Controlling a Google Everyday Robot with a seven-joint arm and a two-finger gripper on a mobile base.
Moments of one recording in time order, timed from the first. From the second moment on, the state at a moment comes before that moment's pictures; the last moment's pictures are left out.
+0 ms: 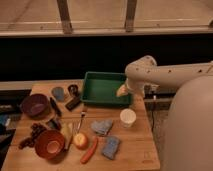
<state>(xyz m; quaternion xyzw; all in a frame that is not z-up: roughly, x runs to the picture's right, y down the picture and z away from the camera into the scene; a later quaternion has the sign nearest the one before) 0.143 0.038 0.806 -0.16 0.16 0.70 0.68</state>
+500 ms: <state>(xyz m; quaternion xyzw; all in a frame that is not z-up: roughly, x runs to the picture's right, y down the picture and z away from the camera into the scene) 0.113 0.043 0.807 -0.18 0.14 0.68 0.70</state>
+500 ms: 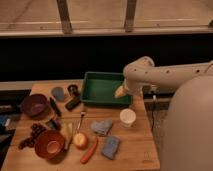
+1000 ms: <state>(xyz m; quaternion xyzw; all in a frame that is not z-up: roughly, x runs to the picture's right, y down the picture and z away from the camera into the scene) -0.009 0.055 0.797 -0.22 0.08 0.60 0.77</state>
